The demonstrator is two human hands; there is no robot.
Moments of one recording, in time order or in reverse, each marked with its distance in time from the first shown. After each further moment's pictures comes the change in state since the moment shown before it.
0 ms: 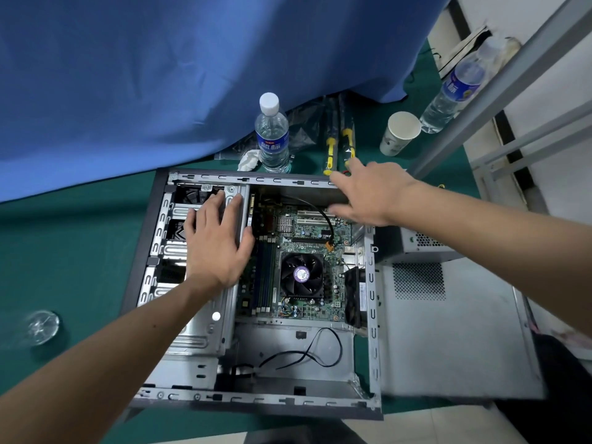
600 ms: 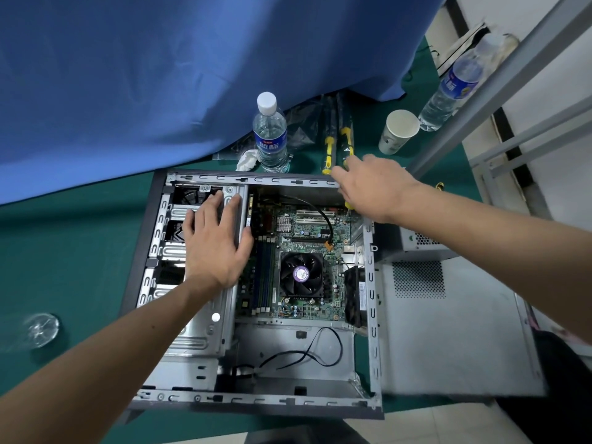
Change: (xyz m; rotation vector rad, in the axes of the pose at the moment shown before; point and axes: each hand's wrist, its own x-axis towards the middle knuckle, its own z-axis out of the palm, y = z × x) left_hand 0.000 0.001 -0.001 -0.012 -0.002 -0.004; right_hand 0.005 0.002 0.008 0.008 0.218 0.004
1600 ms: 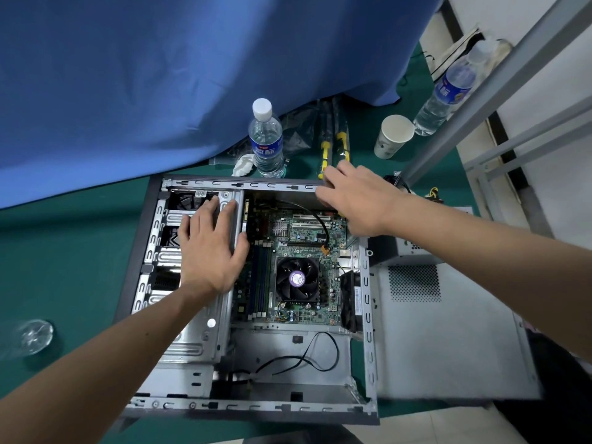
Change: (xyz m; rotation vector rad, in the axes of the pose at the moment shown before) left_hand -0.001 -0.001 0.001 -0.010 -0.001 -0.006; right_hand -0.003 -0.005 0.003 0.000 -0.025 -0.176
